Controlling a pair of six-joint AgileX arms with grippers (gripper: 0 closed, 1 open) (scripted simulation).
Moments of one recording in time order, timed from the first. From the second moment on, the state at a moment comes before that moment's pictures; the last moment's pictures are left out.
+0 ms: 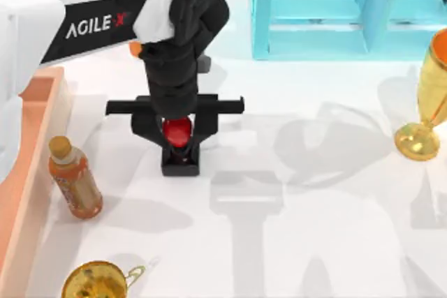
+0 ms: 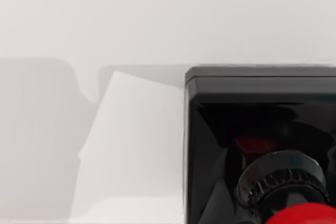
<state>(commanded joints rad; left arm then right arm) -0.54 2.19 1.69 -1.06 0.00 -0.51 0.00 0.00 0.00 0.00 0.00 0.00</state>
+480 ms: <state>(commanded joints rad) -0.54 2.19 1.69 -1.06 0.00 -0.51 0.00 0.00 0.00 0.00 0.00 0.00</state>
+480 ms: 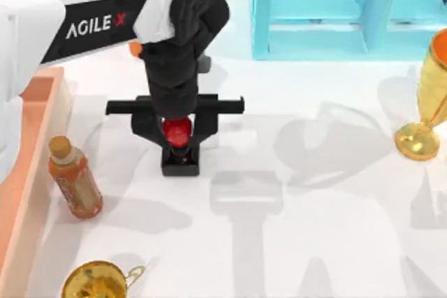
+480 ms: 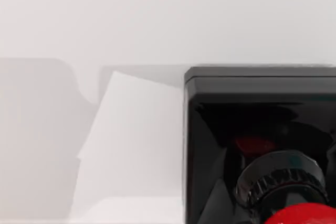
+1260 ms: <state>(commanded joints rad) -0.54 2.16 2.03 -1.44 0.00 -0.51 0.00 0.00 0.00 0.00 0.00 0.00</state>
